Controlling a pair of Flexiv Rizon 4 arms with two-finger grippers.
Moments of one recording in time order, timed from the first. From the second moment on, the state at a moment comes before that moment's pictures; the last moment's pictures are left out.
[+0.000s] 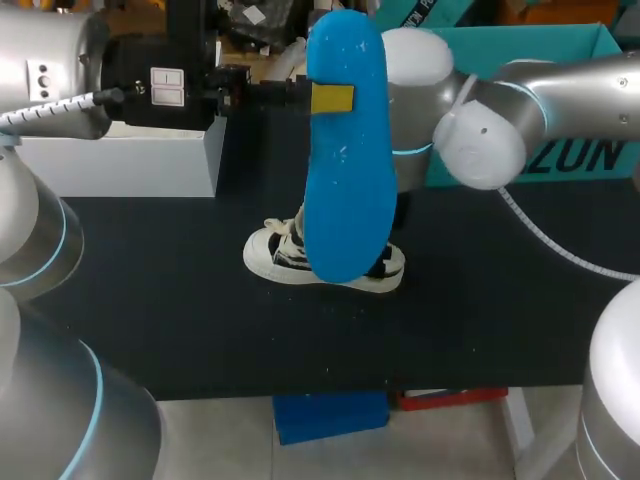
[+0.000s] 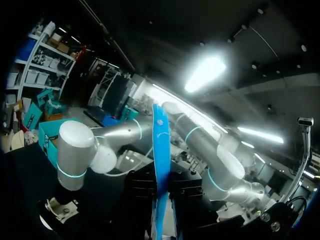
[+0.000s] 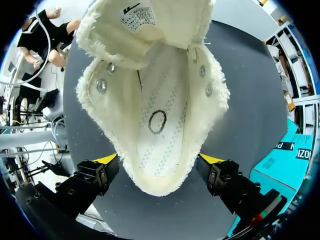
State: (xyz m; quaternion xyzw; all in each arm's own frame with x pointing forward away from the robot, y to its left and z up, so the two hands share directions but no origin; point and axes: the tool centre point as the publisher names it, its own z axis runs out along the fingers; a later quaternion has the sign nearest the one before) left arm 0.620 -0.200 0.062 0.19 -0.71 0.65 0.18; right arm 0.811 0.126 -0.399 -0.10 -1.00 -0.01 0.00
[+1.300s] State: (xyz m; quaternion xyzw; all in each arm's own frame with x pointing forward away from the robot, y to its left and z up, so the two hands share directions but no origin) left arm 0.620 -0.200 0.062 0.19 -0.71 0.65 0.18; right arm 0.810 0.116 -0.408 -0.13 -0.98 -0.16 -0.04
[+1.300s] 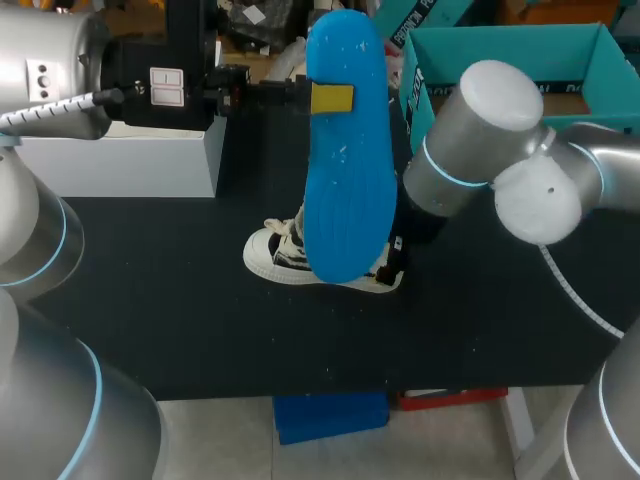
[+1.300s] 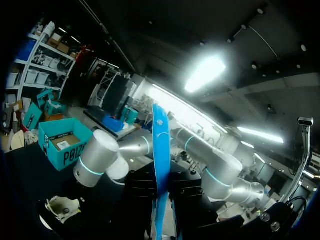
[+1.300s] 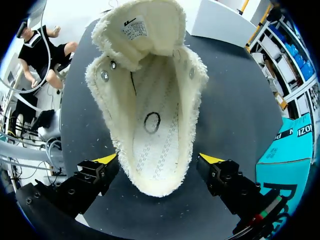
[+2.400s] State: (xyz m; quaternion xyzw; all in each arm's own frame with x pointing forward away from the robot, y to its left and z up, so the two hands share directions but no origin) left arm 0.620 -0.200 0.062 0.19 -0.71 0.65 0.18; right arm 0.812 0.116 -0.432 -0.10 -0.89 -0.44 -0.05
